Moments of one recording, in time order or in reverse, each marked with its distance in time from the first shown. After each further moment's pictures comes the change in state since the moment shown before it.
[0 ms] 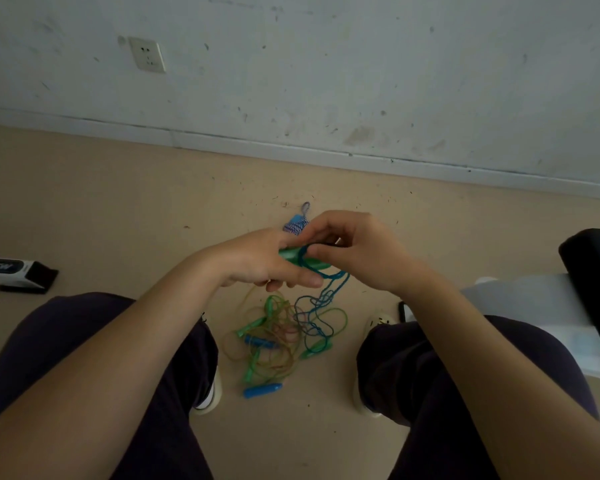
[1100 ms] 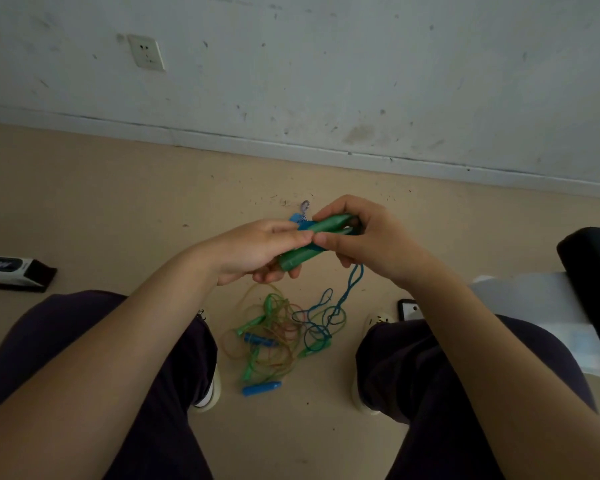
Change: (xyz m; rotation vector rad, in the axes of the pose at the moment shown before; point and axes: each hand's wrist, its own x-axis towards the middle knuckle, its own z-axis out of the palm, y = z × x) left_hand -0.006 0.003 -0.002 -0.289 0.036 0.001; right_hand 0.000 0.010 -0.012 0.227 0.067 0.095
